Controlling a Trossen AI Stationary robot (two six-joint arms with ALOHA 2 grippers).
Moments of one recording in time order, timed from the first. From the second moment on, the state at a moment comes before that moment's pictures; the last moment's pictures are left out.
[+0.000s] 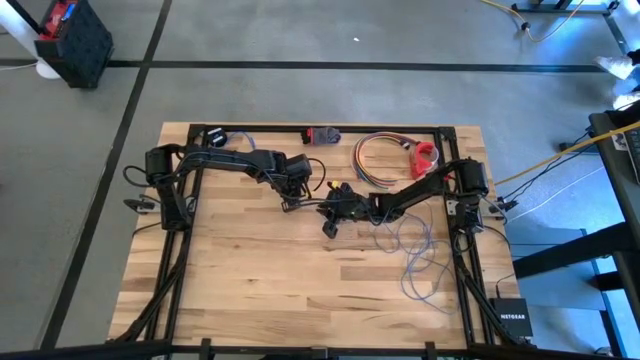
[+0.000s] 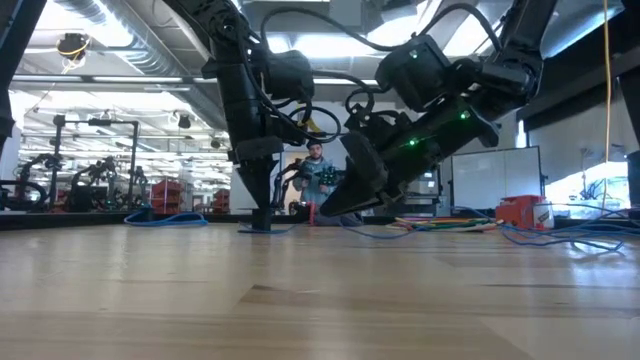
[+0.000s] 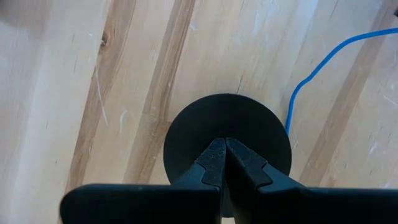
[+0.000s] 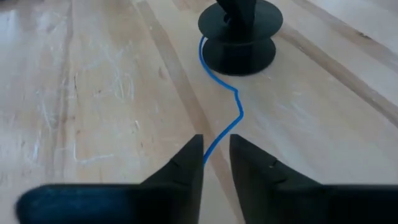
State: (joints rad) left arm 0.28 1.79 1.17 -0.64 -0.14 -0.01; right arm -0.01 1.93 0.79 0.57 0.22 0.31
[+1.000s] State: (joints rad) left arm 0.28 1.79 1.17 -0.65 -0.14 -0.03; right arm 0.02 1.90 0.81 0.42 0.17 0.25
